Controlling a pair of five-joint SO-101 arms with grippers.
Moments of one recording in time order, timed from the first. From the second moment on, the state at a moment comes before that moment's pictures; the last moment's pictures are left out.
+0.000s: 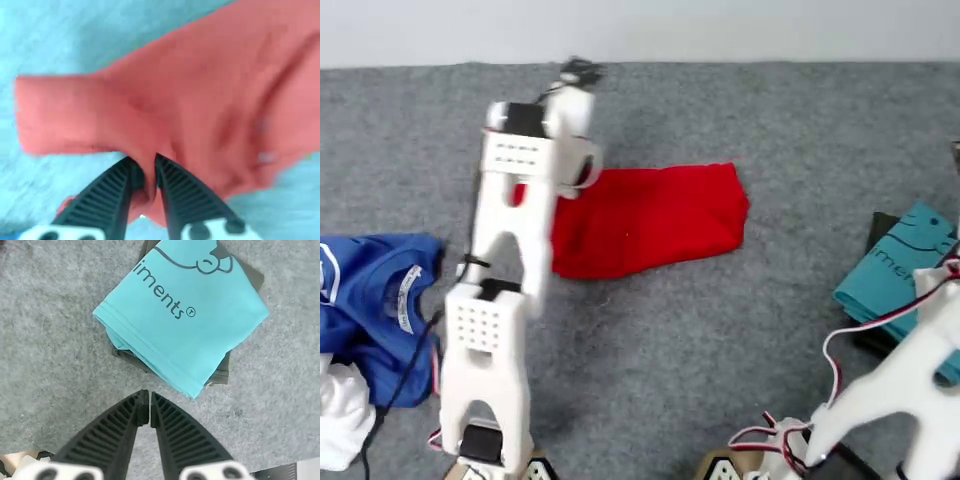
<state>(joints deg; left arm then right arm) 9.0 43.7 -54.1 99.0 -4.7 39.9 -25.5 -4.1 100.7 41.9</state>
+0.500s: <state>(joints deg) 27.0 43.6 -53.9 84.4 5.0 40.1 -26.5 -4.1 100.7 41.9</state>
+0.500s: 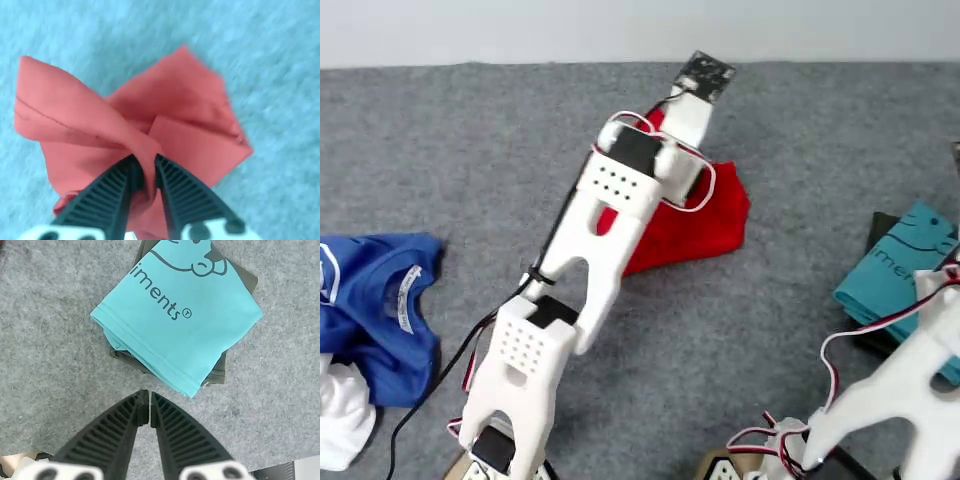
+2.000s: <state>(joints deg) 23.8 65.5 -68.0 97.2 -4.3 40.1 -26.5 -0.4 100.7 41.9</state>
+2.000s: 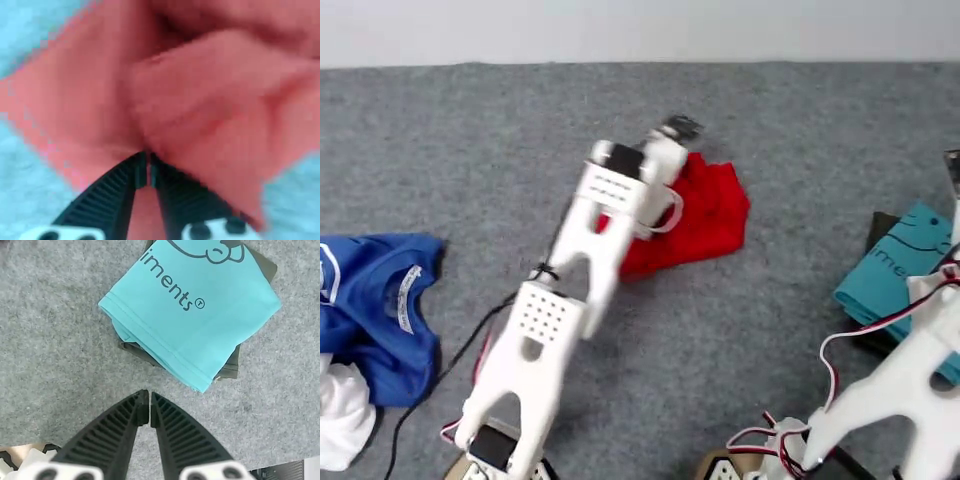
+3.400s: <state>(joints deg) 29.5 71.9 -78.7 65.6 -4.4 40.1 -26.5 -0.4 100.7 41.9</state>
